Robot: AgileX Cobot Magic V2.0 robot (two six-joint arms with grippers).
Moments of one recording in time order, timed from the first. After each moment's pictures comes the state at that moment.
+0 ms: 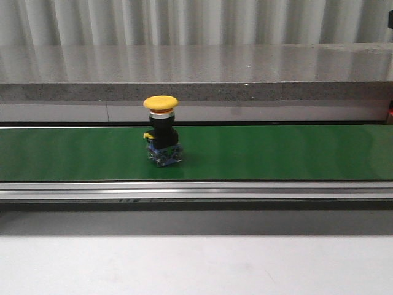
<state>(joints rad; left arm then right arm) -0.05 0.48 -0.53 -0.20 0.61 0.23 0.02 1.72 -1.55 -0.31 1.18 0.14</state>
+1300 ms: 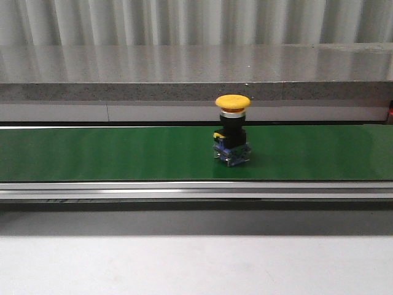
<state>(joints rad) -0.05 0.48 -0.53 -0.20 0.61 0.23 -0.36 2.14 -1.81 0.03 1.00 -0.35</state>
